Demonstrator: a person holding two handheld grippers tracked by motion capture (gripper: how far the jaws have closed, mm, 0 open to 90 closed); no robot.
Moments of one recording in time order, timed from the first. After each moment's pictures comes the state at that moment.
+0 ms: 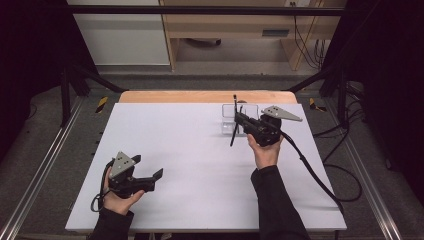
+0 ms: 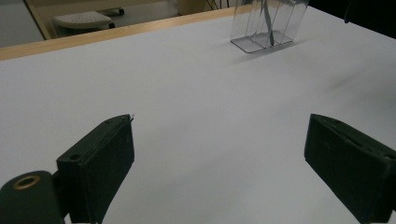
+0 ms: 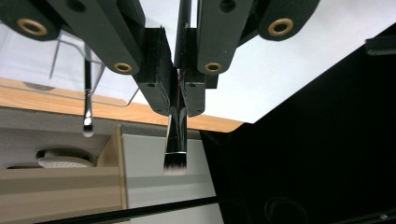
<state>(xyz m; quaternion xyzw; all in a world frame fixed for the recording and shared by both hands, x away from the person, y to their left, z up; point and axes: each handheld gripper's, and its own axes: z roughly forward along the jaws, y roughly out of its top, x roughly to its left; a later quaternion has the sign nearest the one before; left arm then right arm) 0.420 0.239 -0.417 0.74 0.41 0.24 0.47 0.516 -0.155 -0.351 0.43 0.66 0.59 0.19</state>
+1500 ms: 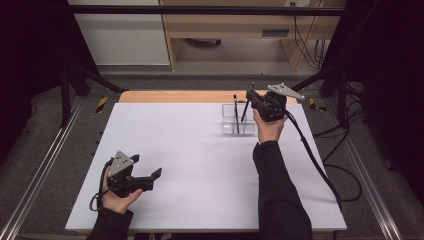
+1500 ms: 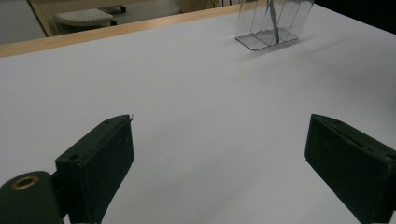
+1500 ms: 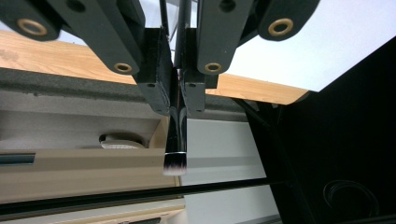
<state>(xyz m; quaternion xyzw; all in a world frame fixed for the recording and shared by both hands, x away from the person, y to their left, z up) 0.423 0.244 -0.419 0.74 0.42 0.24 0.47 0.577 -0.173 -0.336 0.47 0.62 0.57 0.27</state>
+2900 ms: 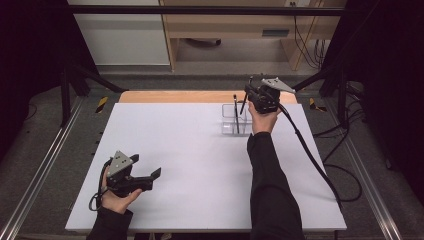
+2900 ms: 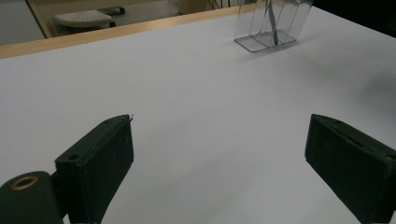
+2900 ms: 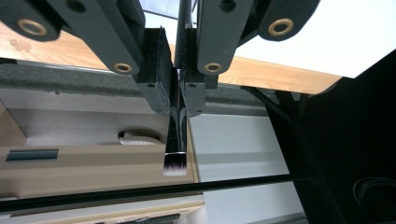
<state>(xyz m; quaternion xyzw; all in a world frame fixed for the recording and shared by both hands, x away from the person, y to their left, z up) 0.423 0.246 -0.418 0.74 0.41 0.24 0.47 0.614 -0.164 -0.348 0.49 0.60 0.55 0.30</state>
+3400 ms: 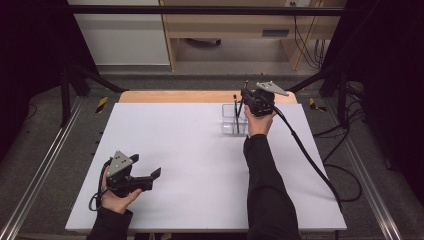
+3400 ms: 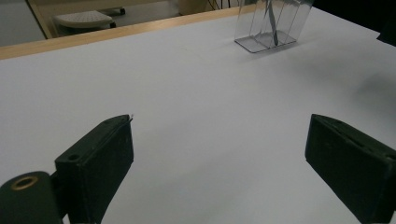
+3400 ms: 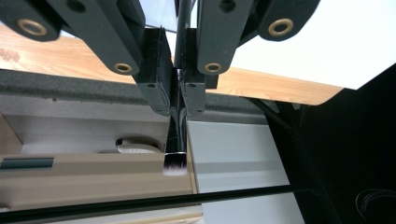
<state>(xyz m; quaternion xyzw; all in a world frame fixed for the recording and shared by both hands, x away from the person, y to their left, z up) 0.423 0.246 -0.418 0.74 0.41 0.24 0.47 0.618 -0.154 -0.364 0.49 0.61 0.54 0.30</state>
